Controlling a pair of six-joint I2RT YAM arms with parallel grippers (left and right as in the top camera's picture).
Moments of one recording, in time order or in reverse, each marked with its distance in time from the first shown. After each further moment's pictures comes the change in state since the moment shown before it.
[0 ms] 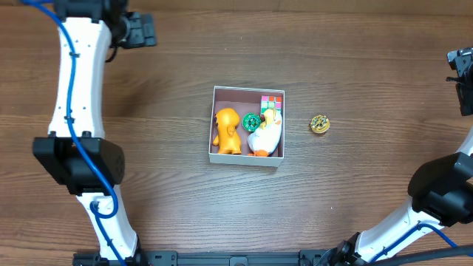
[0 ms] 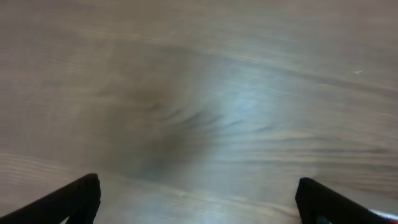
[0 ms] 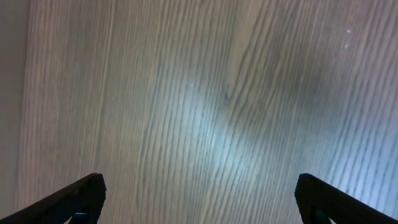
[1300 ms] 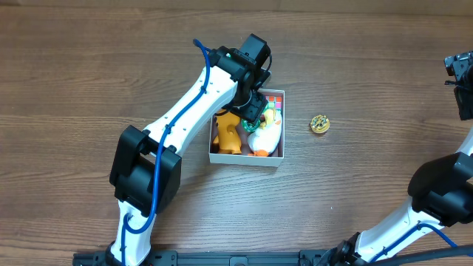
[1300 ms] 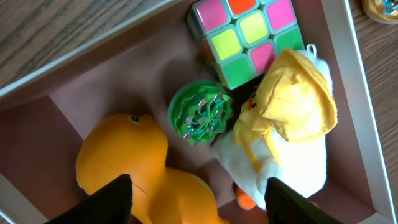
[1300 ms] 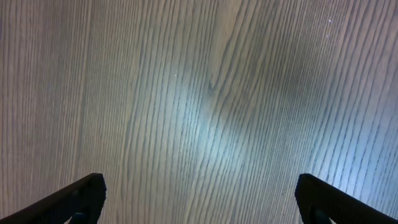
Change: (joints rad) left arm -0.592 -0.010 -0.425 0.197 0.178 0.122; right arm 0.000 0.000 0.000 -0.063 0.026 -0.002
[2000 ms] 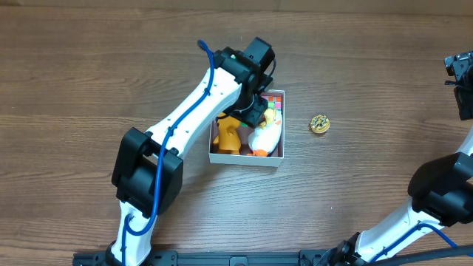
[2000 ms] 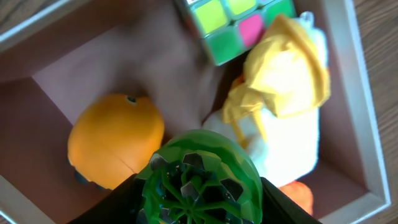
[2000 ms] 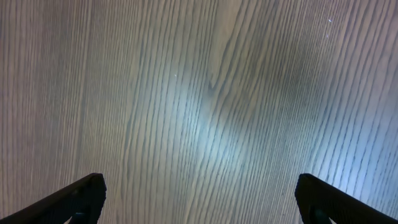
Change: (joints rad) left arm -0.018 0.000 0.006 -0.055 0.000 -0.002; right arm 0.000 0.000 0.000 0.000 0.000 0.000
